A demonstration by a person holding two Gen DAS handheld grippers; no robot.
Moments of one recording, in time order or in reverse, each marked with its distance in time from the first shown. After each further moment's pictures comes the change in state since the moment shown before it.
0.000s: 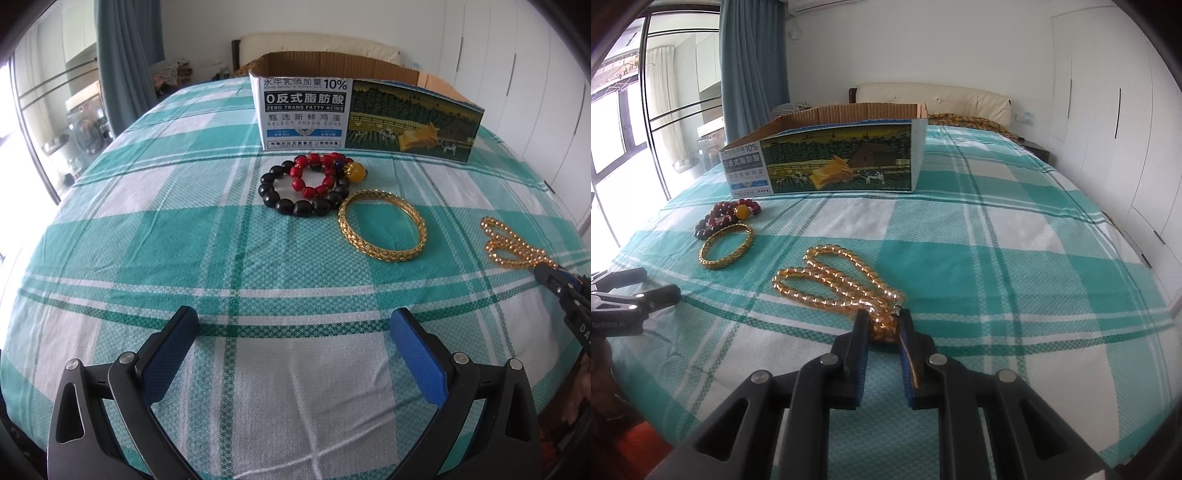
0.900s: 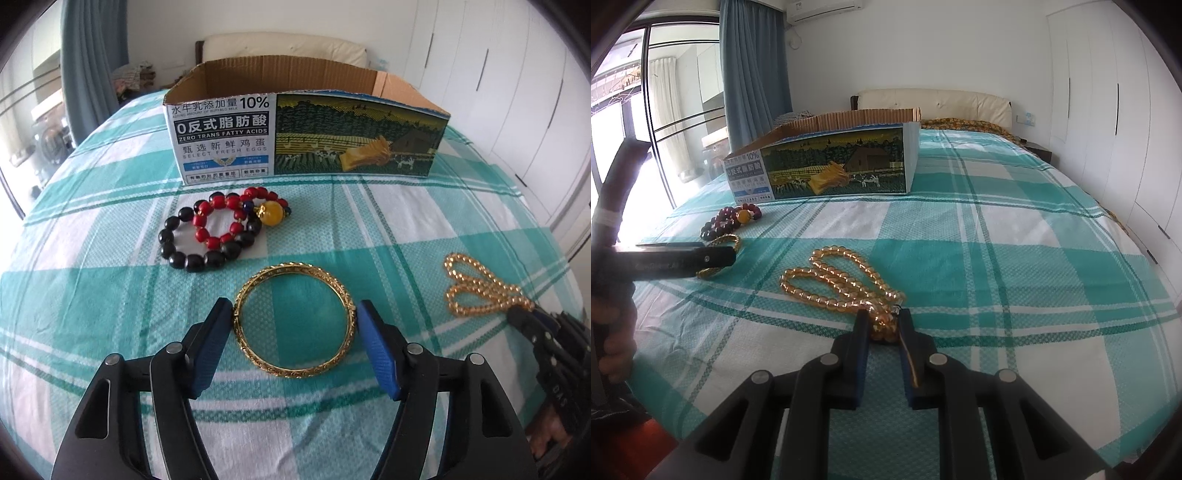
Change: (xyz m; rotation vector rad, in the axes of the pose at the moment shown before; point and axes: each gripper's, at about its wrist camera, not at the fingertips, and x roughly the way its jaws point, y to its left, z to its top) left arm 0.012 -0.045 0.032 0.062 0.004 -0.128; right arm -0.005 -0.011 -0.006 0.031 -0.025 0.047
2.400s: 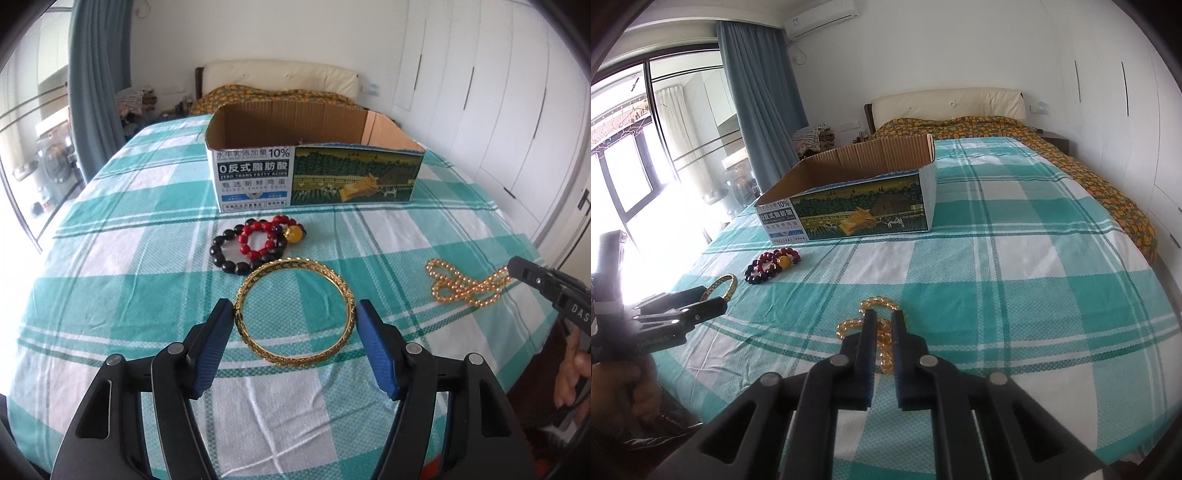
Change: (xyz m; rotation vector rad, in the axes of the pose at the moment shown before) left arm -0.058 0.025 -0.004 0.002 -0.110 -0.010; right arm -0.038 -0.009 0.042 0.080 -0.013 0.136
